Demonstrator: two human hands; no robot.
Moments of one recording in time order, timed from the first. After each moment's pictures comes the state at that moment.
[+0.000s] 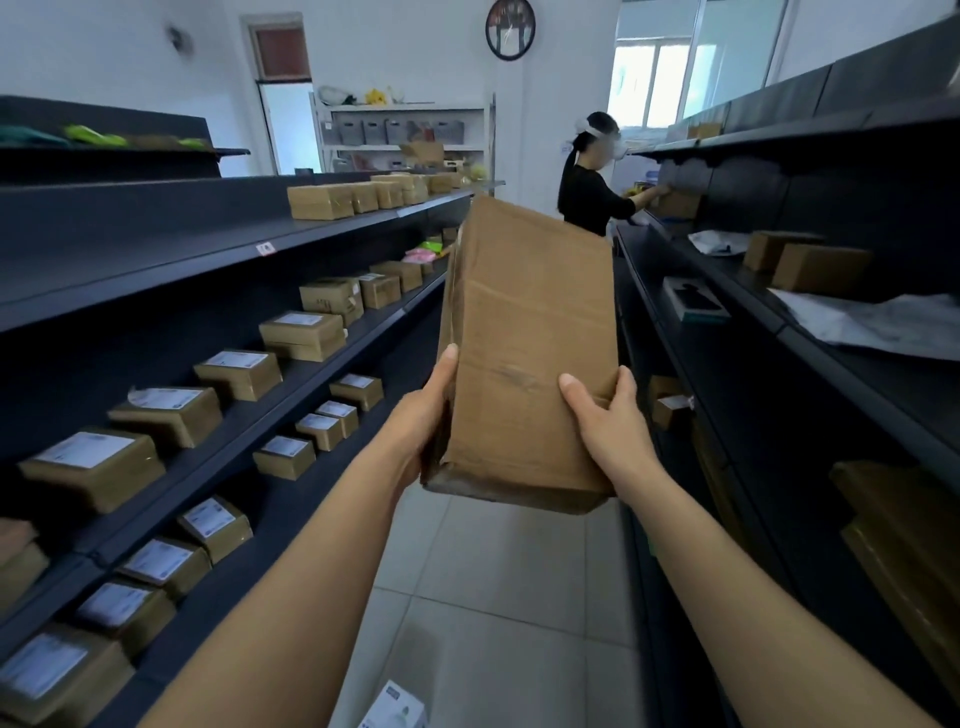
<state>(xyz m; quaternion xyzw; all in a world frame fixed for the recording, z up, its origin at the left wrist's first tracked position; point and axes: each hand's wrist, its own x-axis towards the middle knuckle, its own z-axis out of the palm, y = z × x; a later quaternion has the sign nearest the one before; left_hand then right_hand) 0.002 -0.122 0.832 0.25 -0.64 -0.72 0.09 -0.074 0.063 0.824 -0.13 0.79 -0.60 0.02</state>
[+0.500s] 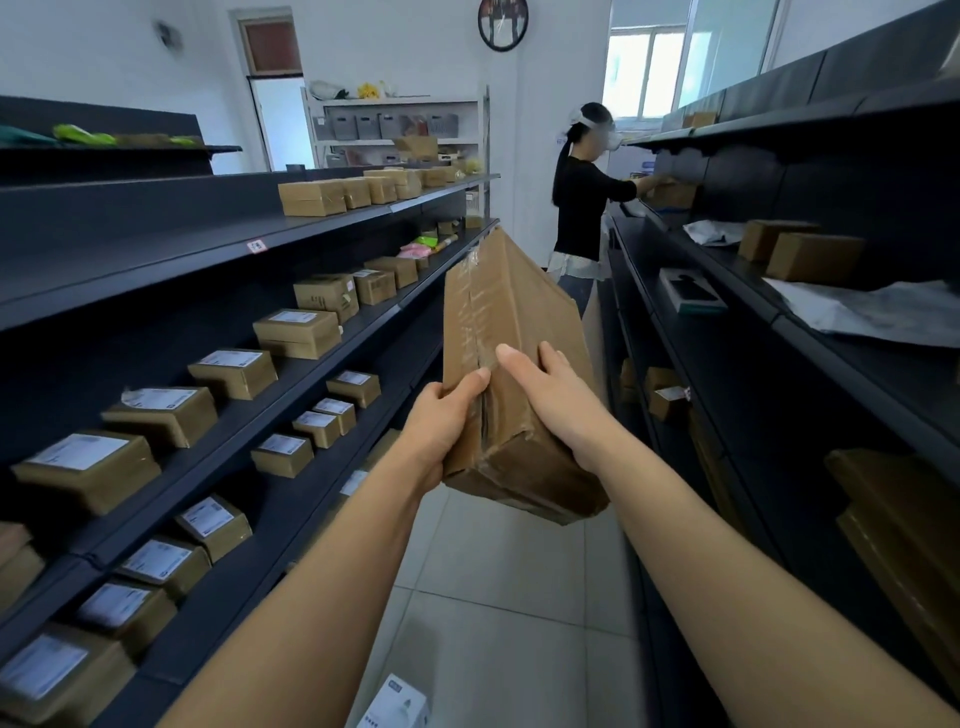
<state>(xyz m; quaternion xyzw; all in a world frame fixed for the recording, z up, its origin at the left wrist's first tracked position) -0.004 -0.094 0.823 0.25 -0.64 -0.71 0.15 -0.067 0.033 0.851 -0.21 0.84 -0.50 0.11</state>
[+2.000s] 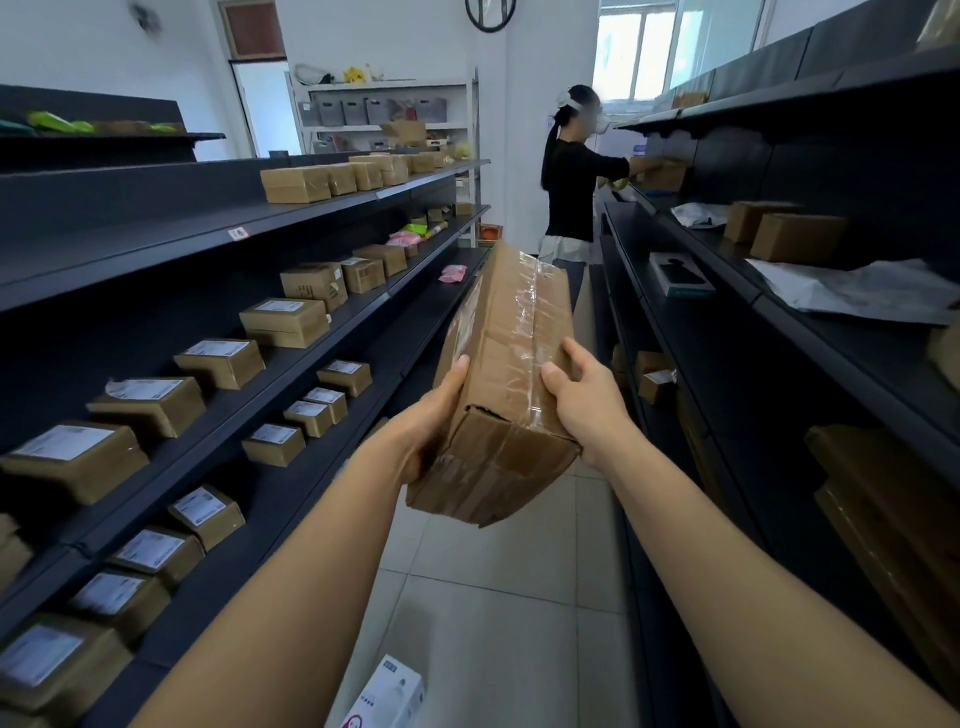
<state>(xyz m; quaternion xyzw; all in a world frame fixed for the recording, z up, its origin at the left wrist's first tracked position) -0.011 -0.098 0.805 0.26 -0.67 -0.69 -0.05 -0.069 0.074 0.829 -0.14 0.73 -0.66 0.10</state>
